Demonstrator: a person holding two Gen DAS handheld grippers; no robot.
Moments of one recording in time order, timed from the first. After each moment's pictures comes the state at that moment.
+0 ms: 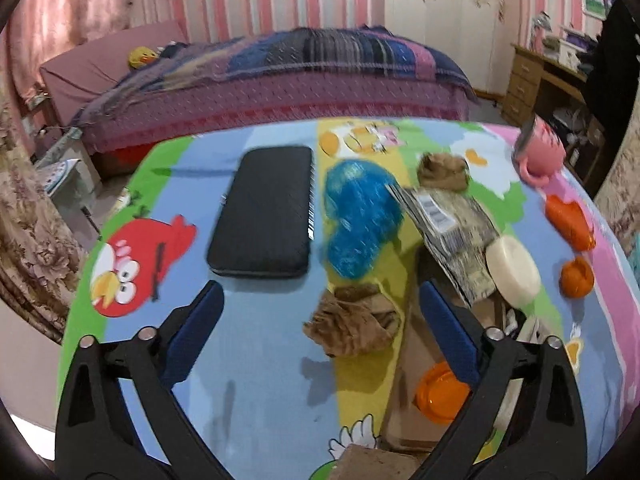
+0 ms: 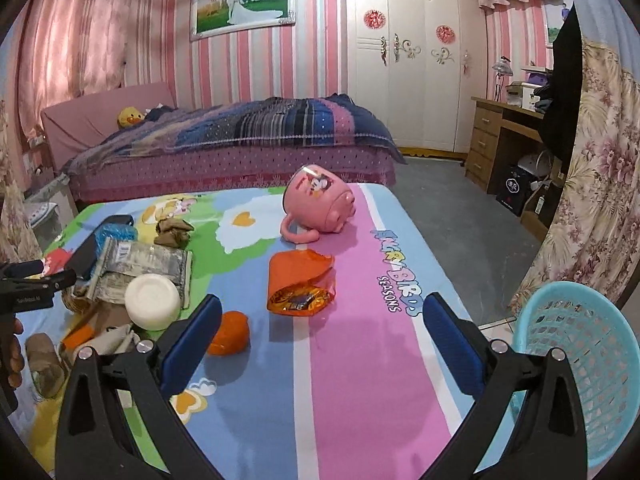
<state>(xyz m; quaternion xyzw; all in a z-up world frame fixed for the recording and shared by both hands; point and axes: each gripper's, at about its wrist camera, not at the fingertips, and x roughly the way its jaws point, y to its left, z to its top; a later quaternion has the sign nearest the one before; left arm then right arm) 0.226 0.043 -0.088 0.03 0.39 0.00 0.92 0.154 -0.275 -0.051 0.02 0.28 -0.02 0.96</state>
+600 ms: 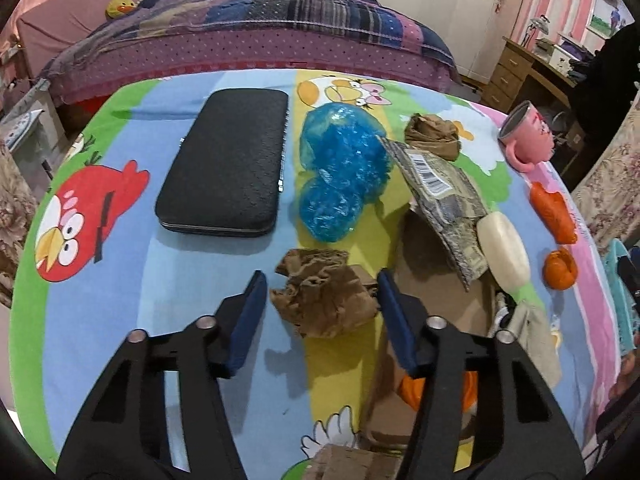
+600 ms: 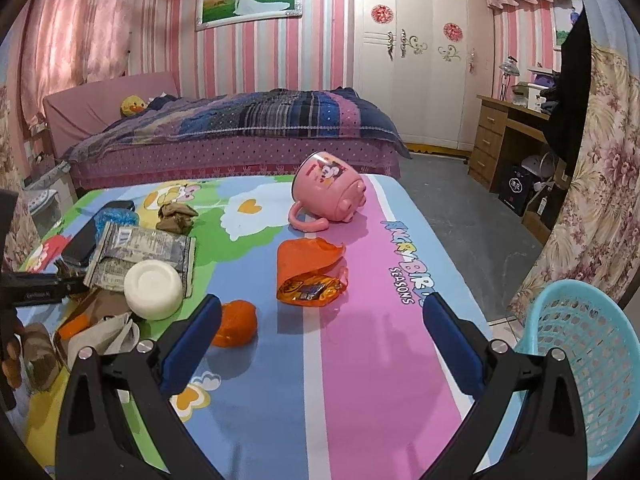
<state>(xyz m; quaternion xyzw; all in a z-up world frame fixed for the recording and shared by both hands) 0.236 0.049 -0.113 -0.04 0.45 -0.06 0.89 0.157 -0.260 -0.061 0.00 0.29 -0.01 0.96</state>
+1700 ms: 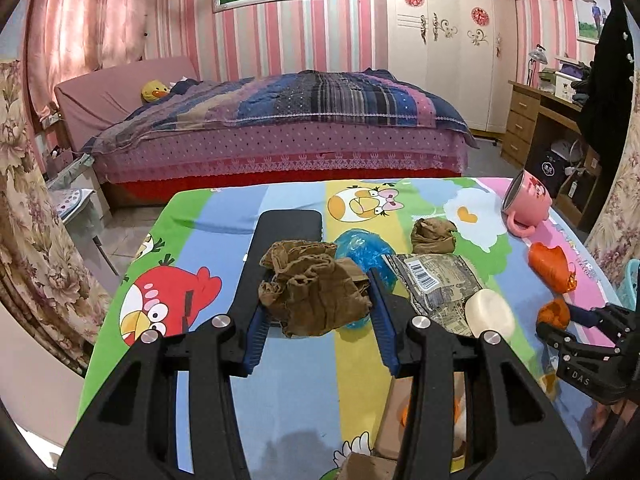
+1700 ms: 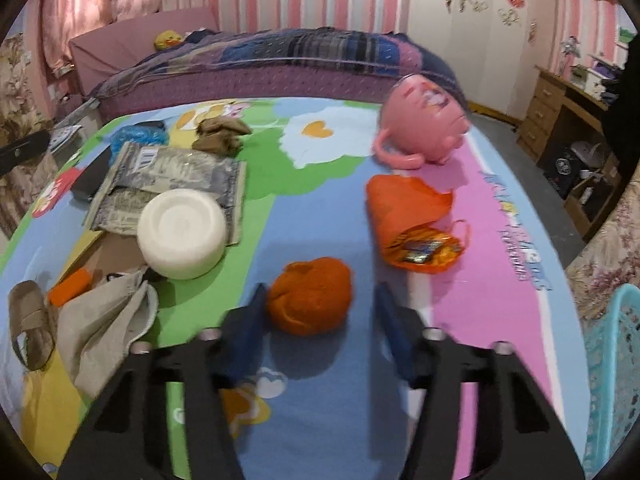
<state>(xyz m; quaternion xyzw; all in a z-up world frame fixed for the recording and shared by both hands) 0.209 0.048 -0.041 0.02 0.31 0.01 0.95 0.201 -0.206 -0.105 -0.03 0.39 0.07 0.92</state>
